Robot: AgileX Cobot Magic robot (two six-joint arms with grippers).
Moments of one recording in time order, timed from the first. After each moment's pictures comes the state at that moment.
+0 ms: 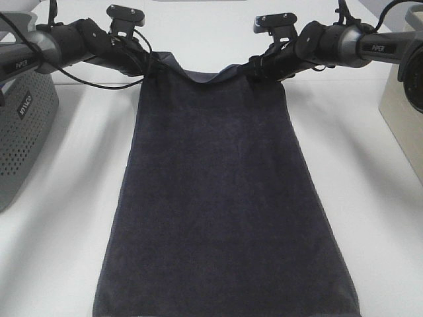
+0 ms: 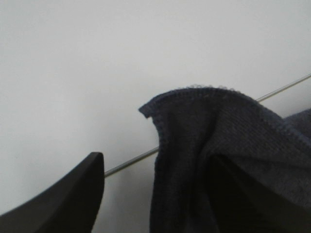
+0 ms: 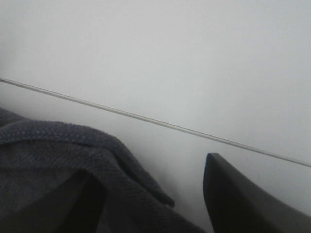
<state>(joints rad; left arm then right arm) -0.20 2.71 -2.37 -0.44 0.34 0.52 0.21 2.58 -2.07 0.32 0.20 -0.37</state>
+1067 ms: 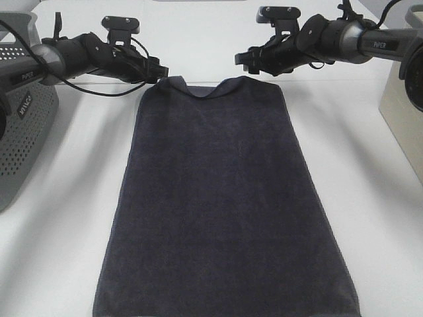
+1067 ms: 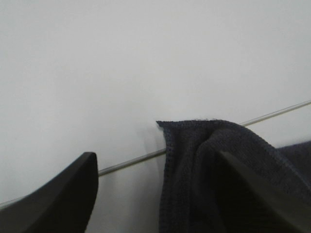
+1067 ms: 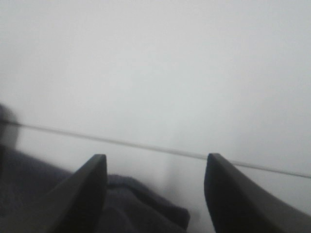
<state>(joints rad) -0.20 2.76 -2.37 -0.45 0.26 0.41 0.21 2.57 -2.10 0.46 0.17 -0.35</state>
